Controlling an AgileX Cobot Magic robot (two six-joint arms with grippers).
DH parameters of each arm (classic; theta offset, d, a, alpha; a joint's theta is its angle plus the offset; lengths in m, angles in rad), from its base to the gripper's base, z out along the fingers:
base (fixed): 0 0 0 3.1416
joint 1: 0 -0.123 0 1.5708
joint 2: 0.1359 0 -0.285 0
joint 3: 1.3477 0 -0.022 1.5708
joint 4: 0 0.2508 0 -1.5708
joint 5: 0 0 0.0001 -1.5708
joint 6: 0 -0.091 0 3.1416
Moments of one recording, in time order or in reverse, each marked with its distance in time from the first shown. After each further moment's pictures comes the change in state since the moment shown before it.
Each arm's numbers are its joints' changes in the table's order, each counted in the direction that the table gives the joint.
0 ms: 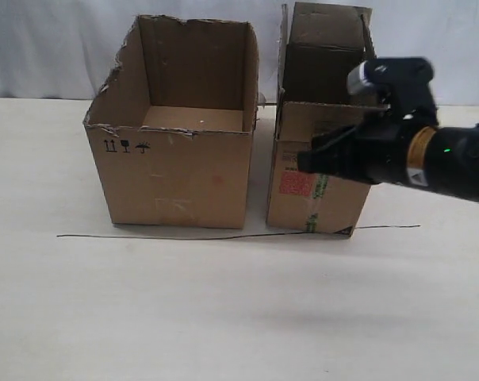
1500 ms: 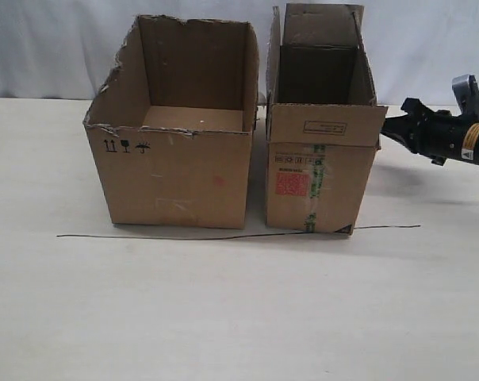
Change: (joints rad) left arm 0.000 0.000 0.000 0.000 0.000 0.000; right arm 0.670 0.877 -0.631 -0.457 -0.767 -0.695
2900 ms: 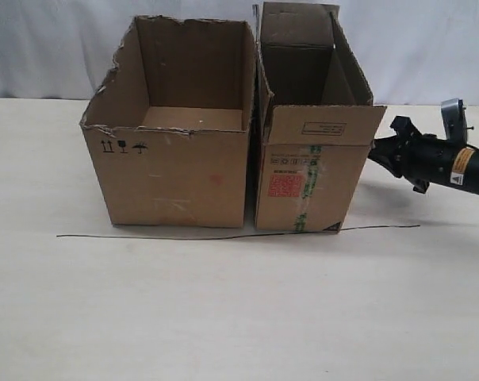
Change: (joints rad) left arm 0.000 0.000 0.000 0.000 0.000 0.000; right arm -0.046 -0.068 0.234 0.095 -0.086 0.025
